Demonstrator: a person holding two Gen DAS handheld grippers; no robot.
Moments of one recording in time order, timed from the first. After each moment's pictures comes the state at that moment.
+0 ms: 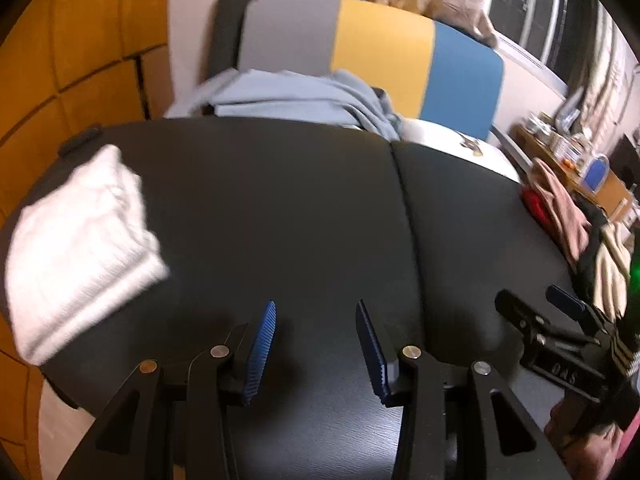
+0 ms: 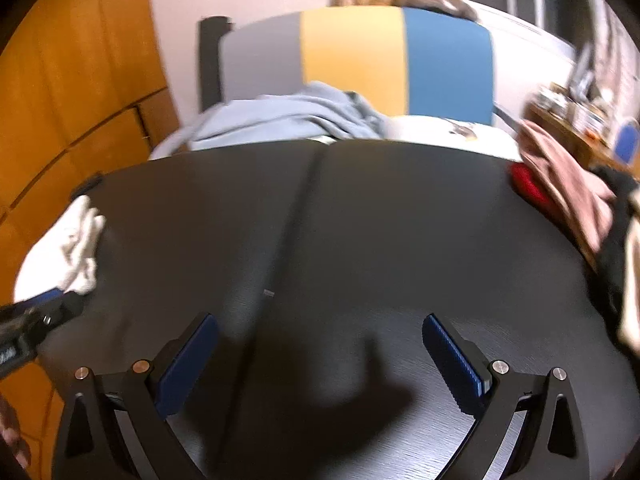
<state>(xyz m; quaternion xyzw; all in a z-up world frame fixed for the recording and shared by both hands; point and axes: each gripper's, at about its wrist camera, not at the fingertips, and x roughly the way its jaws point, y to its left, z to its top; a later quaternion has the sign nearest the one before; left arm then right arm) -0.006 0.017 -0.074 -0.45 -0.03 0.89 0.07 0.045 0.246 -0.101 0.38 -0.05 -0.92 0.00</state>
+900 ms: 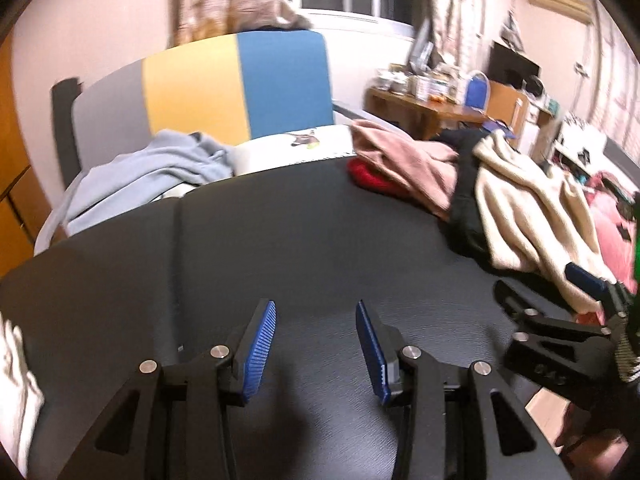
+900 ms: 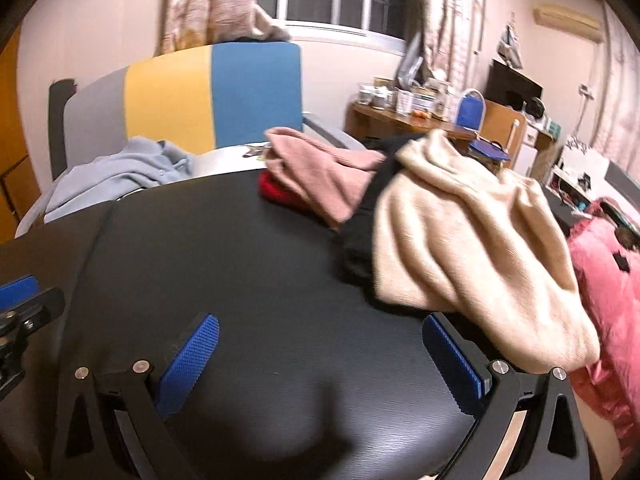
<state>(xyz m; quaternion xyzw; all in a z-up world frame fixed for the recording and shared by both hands) 0.050 0.267 -0.041 -0.37 0.12 0.88 0.27 0.151 0.429 -0.063 0.34 -0.08 -0.90 -0.27</state>
